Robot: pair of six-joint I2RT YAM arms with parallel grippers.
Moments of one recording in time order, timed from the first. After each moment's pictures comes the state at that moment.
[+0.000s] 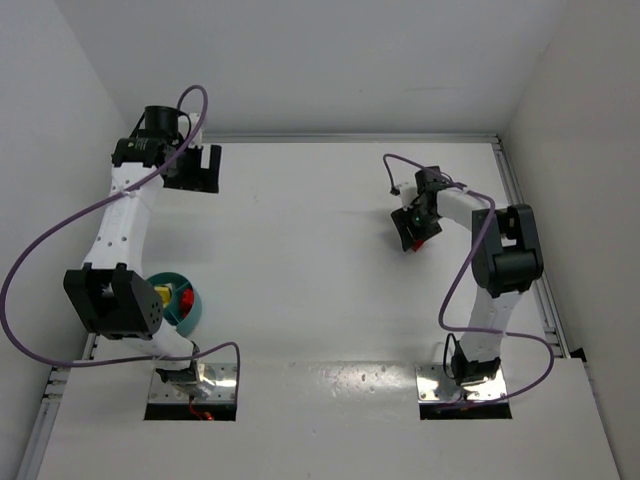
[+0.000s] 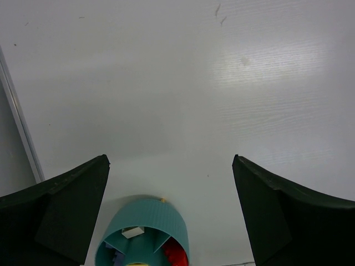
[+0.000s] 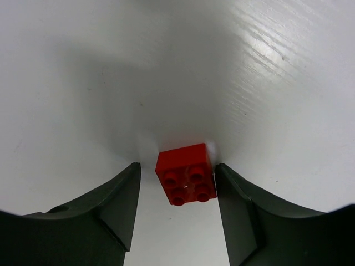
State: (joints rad) left arm 0.02 1.58 1.67 -0.99 0.05 0.09; right arm 0.12 1.94 1.20 -0.55 -0.14 -0.34
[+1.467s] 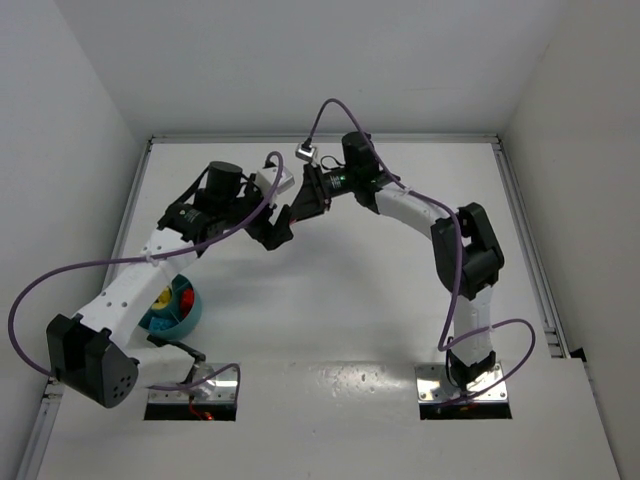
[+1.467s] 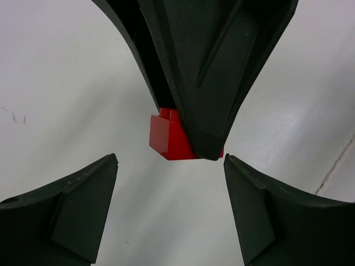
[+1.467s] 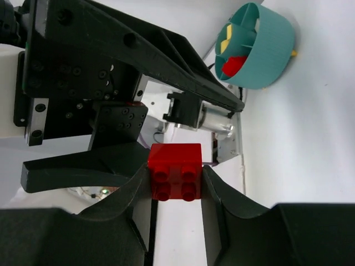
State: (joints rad) left arm -0.41 1.23 1.14 -0.54 0.41 0.24; right arm 0.51 2.03 1.50 0.21 -1.33 0.84
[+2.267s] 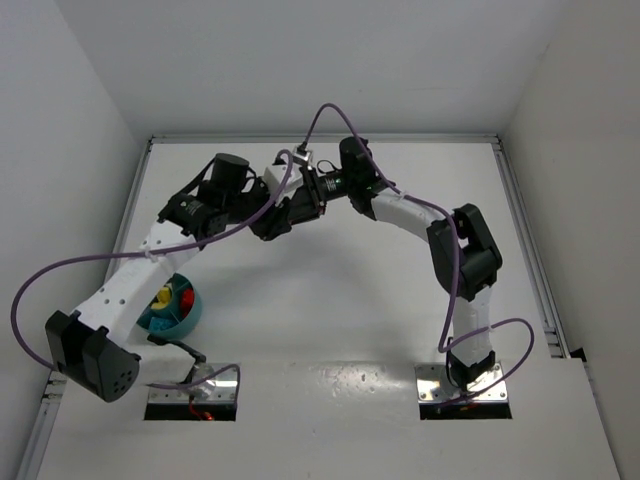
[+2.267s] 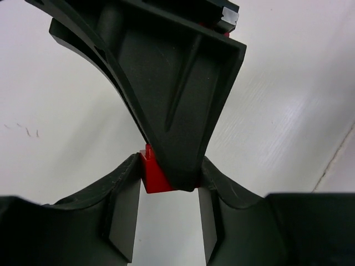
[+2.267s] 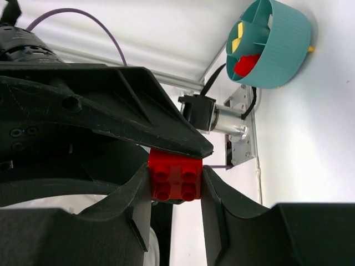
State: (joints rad) left arm -0.45 1.25 1.23 -0.62 0.38 0.31; right arm 0.54 2.03 1.44 0.39 -1.32 1.03
